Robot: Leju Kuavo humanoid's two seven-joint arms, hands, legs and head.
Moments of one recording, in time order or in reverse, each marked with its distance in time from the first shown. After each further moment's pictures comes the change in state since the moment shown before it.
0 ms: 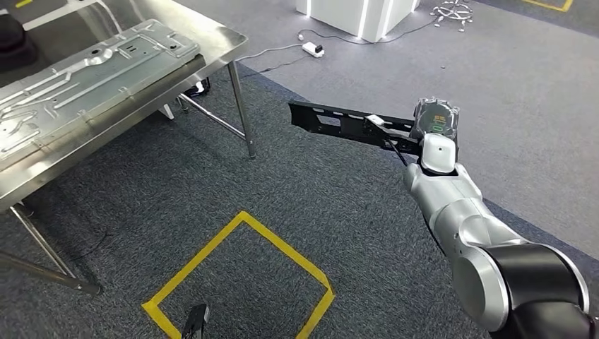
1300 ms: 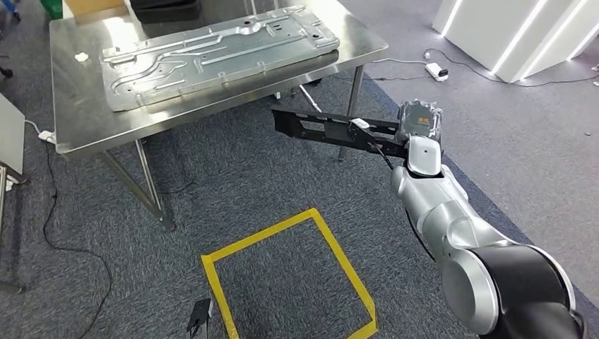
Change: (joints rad) left arm -0.026 -0.033 -0.004 0.002 0.007 0.051 0.014; right arm 0.005 0.040 -0.011 0.001 0.000 0.000 -0.020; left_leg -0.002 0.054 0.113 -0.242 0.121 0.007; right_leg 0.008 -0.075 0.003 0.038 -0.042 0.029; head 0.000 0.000
